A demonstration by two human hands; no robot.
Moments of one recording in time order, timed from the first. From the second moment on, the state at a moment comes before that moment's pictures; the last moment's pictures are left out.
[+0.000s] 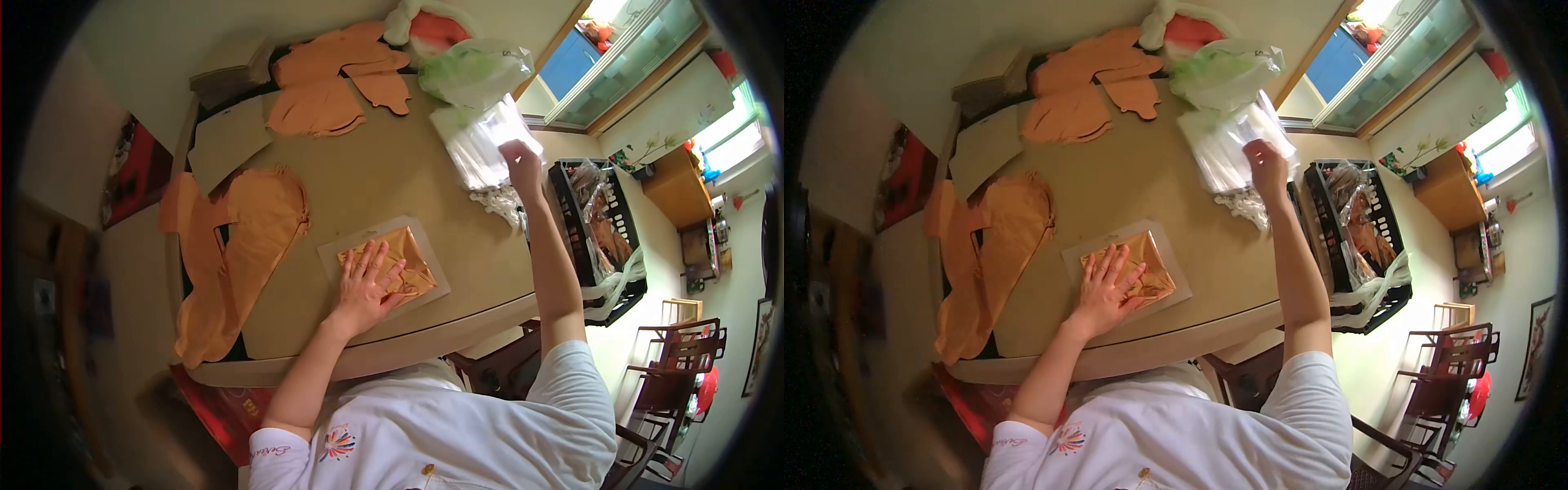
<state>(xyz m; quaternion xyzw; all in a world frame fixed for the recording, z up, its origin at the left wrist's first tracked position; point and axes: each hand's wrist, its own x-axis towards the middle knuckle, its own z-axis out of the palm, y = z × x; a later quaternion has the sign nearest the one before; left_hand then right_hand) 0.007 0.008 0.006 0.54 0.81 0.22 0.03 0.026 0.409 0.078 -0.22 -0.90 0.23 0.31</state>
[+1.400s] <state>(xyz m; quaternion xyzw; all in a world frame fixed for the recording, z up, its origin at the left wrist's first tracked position) -0.109 0.066 0.018 0.40 0.87 0.29 -0.04 0.100 0.307 0.070 -0.29 -0.71 0.64 0.11</state>
